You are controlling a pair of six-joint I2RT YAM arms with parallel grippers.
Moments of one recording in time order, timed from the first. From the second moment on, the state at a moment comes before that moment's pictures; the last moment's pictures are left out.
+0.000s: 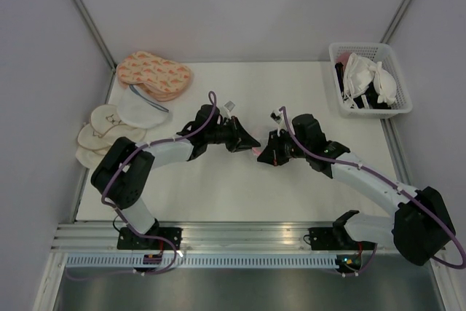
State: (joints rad) left arm -0.60 1.69 0.86 0.34 0.63 -1.14; right arm 0.57 1.20 0.73 -0.16 -0.48 0.39
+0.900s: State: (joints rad) left arm -0.52 1.74 1.00 0.24 0.72 -1.04; right arm 0.56 1.36 0.82 -0.45 0.17 0.44
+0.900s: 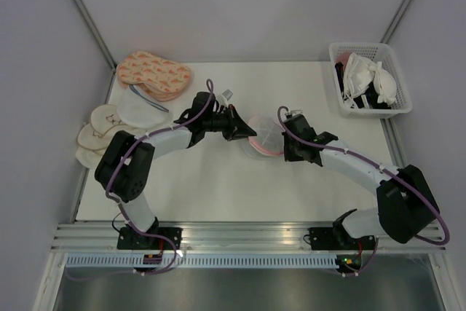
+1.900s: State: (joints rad) left arm -0.45 1.67 0.92 0.15 0.63 -0.89; right arm 0.53 1.46 0.84 -0.48 0.44 0.52
